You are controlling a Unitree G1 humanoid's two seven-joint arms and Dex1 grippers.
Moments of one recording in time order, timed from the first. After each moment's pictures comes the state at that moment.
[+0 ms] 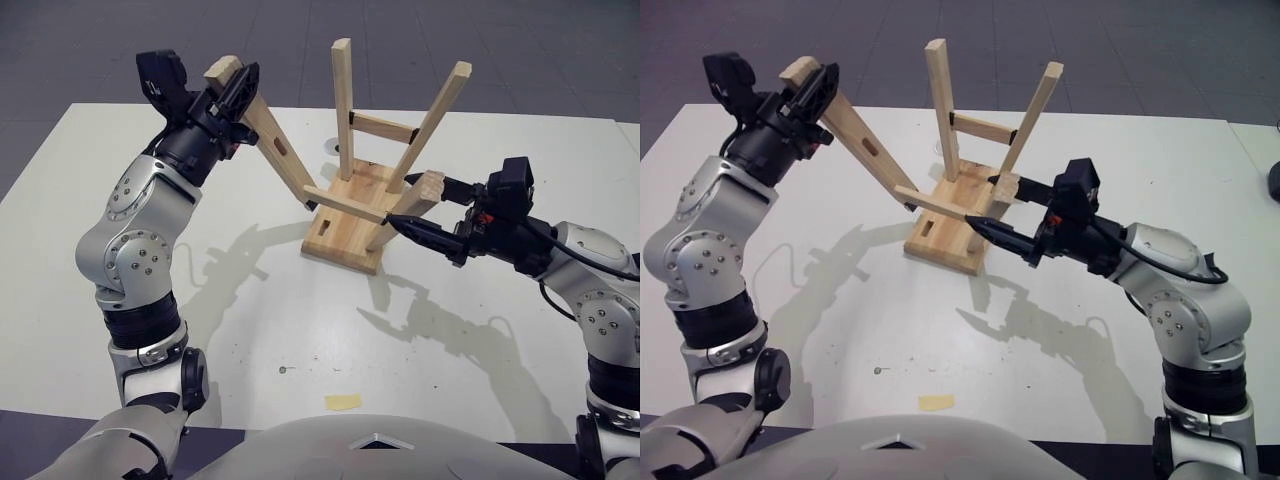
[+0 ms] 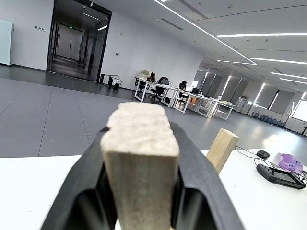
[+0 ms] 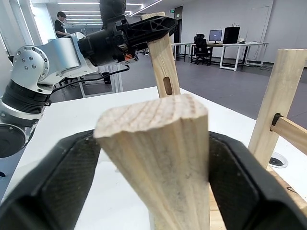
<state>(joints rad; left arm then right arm) -0.48 0.27 0.25 -0.37 -0.75 0.75 -0.16 -0.15 -0.66 -0.15 -0.51 0.86 0.65 0.80</state>
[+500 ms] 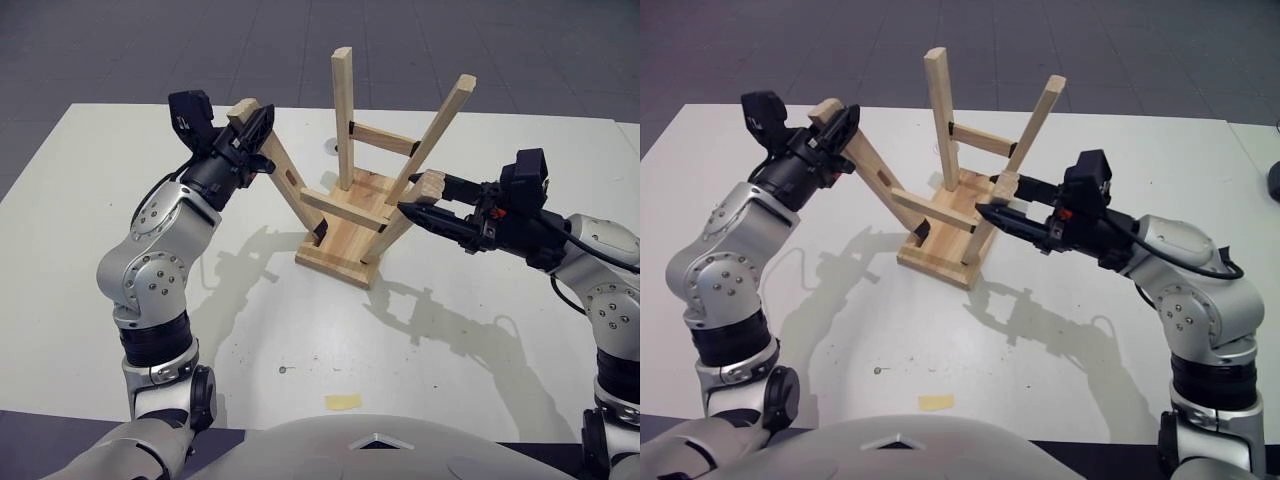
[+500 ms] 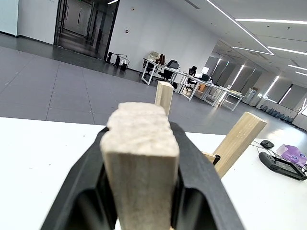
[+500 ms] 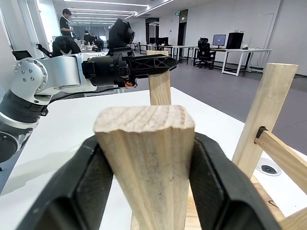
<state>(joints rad) -0.39 0.22 0.22 -0.44 -0.76 0.82 -0.05 -0.17 -0.69 -0.16 -0.49 0.85 0.62 0.84</state>
